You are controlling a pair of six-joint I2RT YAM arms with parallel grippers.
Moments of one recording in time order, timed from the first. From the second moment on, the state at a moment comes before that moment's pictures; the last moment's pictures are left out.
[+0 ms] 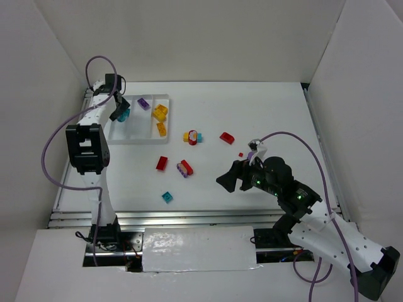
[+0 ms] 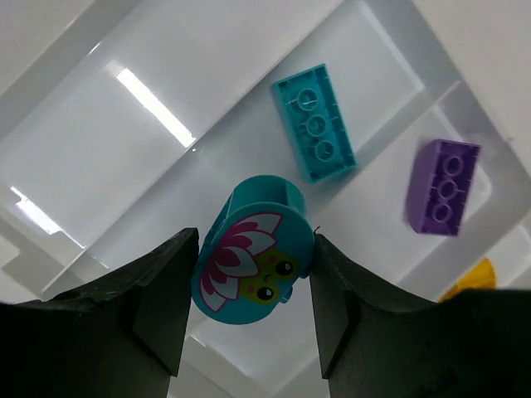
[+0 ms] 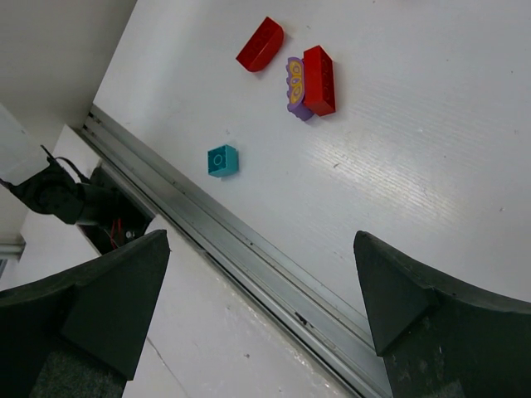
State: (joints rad) left arm 0.05 2.14 1.87 -0.67 -0.37 -0.77; right arm 0.70 0.62 0.58 -0.32 -0.14 0.58
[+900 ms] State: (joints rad) left arm -0.25 1.54 1.32 -0.54 -0.37 -0.66; right arm 0.70 0.64 0.61 -0.36 -0.17 0.57
